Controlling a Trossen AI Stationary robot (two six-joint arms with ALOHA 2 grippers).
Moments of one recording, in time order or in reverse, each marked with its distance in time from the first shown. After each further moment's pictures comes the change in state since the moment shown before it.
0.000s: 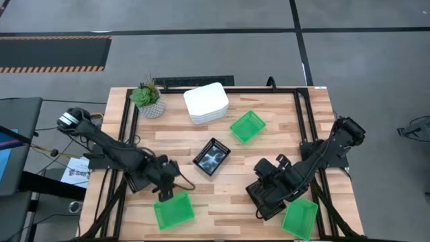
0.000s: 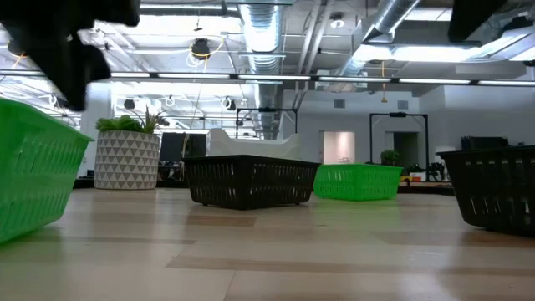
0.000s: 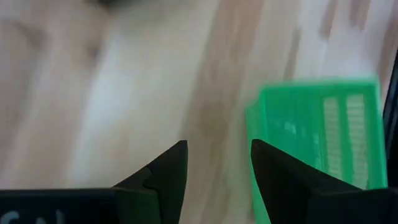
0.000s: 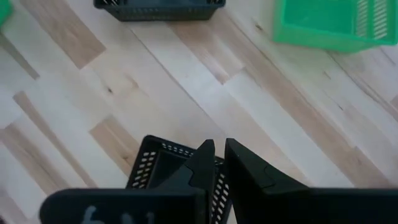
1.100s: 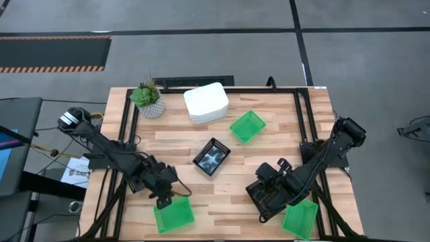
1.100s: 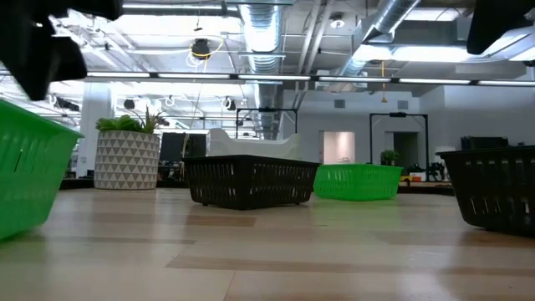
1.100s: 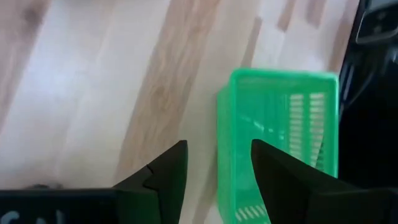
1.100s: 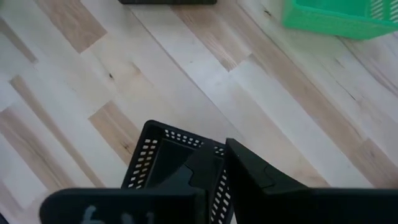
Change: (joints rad) left arm -0.075 0.003 0.002 0.066 0.044 -0.148; right arm 0.041 0.000 -0.058 0.054 -0.005 0.033
